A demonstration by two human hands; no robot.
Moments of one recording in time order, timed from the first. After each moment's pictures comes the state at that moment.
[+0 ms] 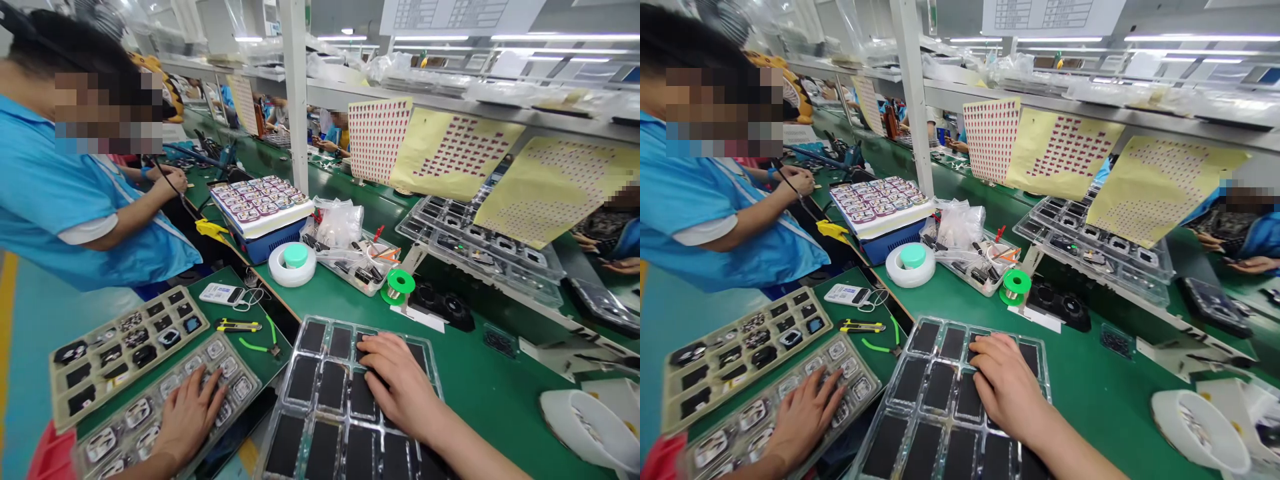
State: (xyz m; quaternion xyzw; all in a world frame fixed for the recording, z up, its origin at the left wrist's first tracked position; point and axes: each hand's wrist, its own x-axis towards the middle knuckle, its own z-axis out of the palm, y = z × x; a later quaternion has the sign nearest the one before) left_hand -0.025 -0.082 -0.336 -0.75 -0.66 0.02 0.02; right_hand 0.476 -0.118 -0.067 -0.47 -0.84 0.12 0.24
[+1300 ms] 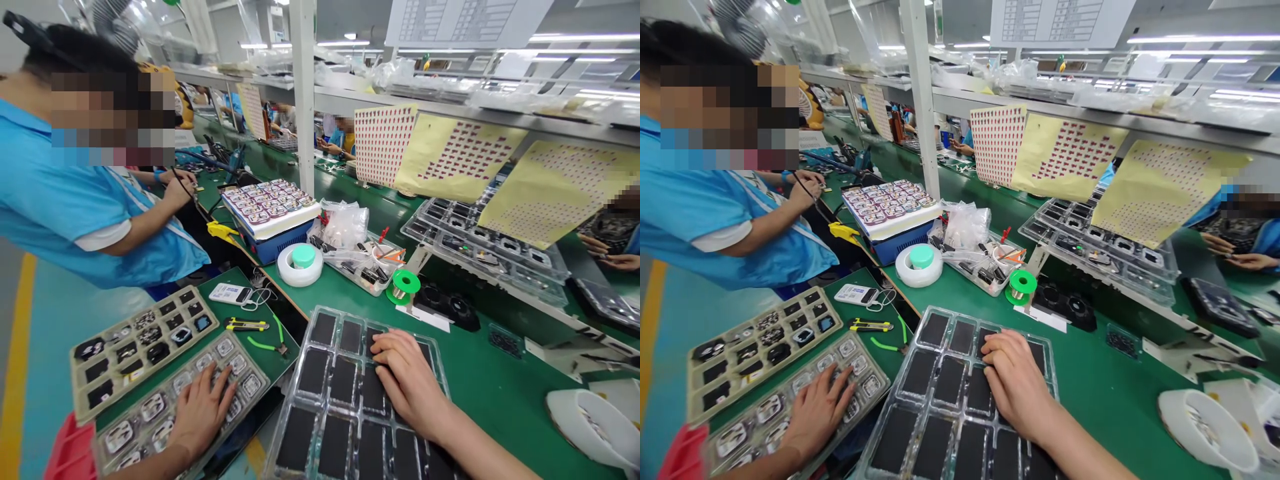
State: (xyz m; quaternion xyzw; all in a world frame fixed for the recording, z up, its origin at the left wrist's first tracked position) left_hand -0.022 -0.082 -0.334 -0.74 -0.67 0.01 0.01; right_hand 0.479 -0.122 -0.069 -0.46 -0.84 0.10 0.28
